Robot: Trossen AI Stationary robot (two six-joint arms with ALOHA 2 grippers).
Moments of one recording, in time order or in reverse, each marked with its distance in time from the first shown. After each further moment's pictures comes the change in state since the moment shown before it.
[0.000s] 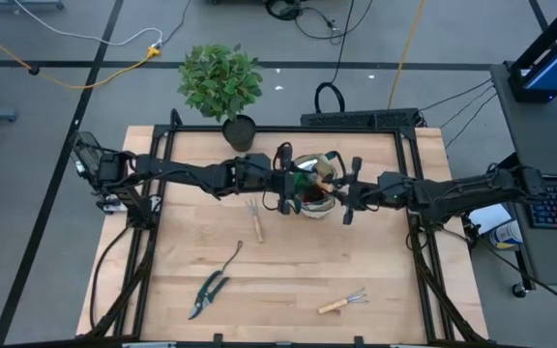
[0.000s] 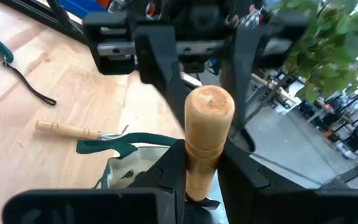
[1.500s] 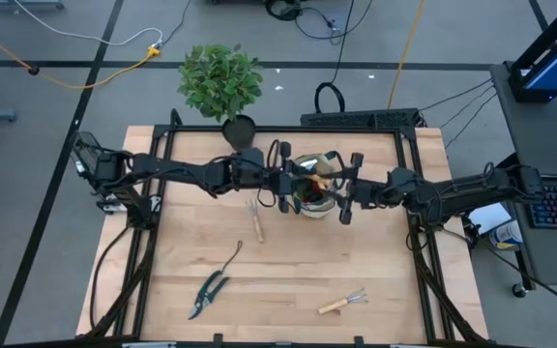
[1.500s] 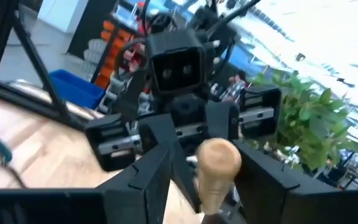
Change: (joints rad) left arm 0.008 -0.014 0.001 0.141 0.139 0.167; right arm -0.001 0.064 0.001 0.373 -0.131 0.012
